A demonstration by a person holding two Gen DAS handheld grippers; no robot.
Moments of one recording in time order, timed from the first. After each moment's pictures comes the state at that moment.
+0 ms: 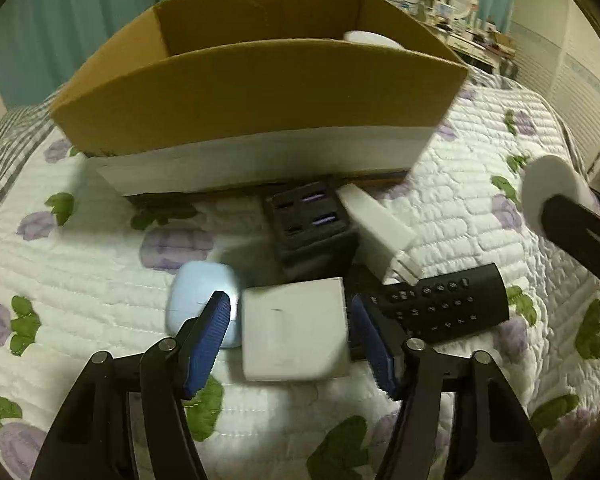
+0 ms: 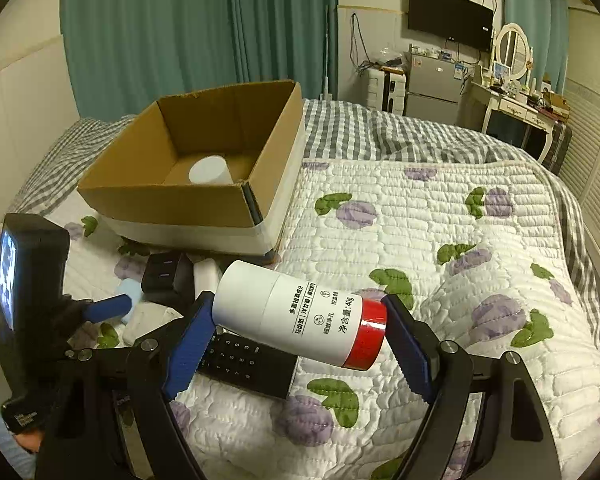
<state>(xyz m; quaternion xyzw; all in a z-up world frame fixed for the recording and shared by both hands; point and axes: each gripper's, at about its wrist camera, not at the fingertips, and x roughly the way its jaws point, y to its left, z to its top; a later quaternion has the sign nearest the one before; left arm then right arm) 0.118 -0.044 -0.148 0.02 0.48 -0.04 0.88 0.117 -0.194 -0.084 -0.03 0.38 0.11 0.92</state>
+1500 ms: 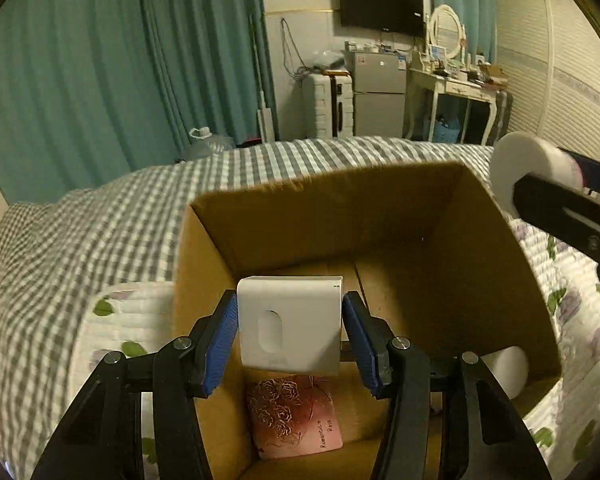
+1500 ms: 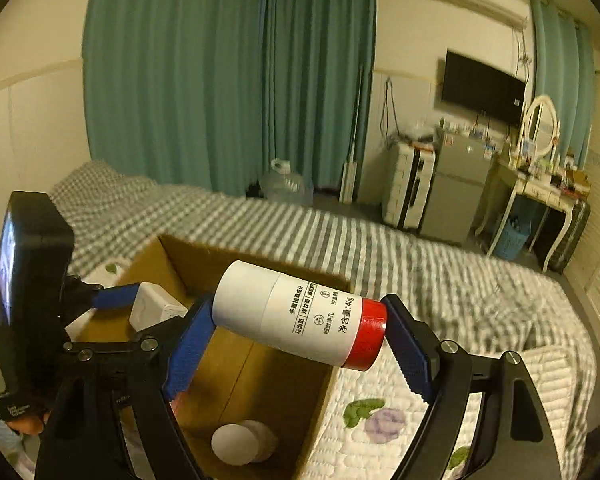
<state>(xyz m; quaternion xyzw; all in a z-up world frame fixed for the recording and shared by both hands) 0.263 0.022 -0.062 0.06 0.37 -0.04 0.92 0.270 -0.114 -0.004 -0.07 0.29 0.15 0.94</state>
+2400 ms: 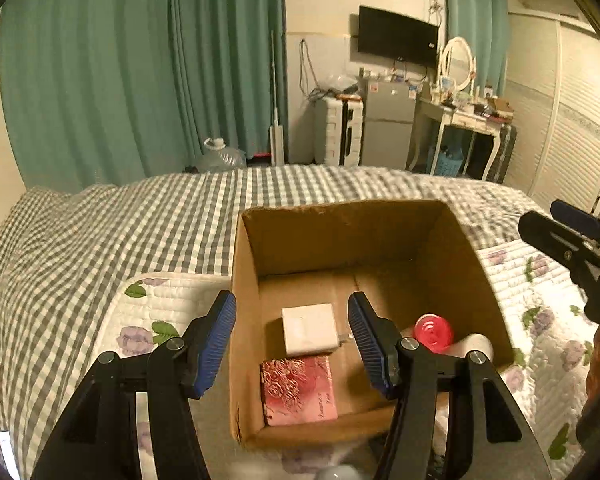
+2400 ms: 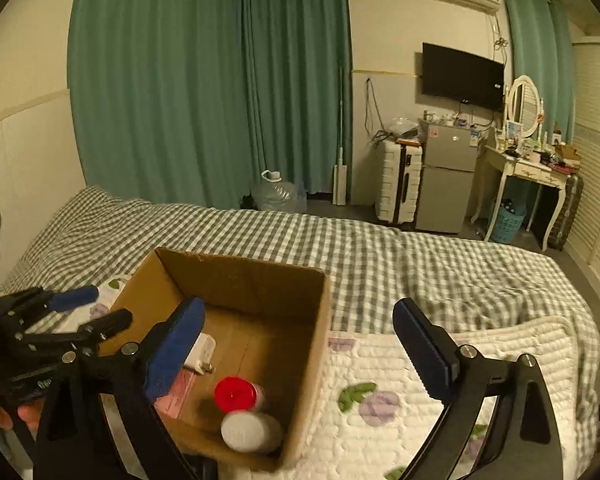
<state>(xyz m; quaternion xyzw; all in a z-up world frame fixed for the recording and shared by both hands) 0.208 0.044 -0.014 0.01 0.34 -0.02 0.94 0.224 -0.156 0.017 -0.02 0.26 0.13 0.96</state>
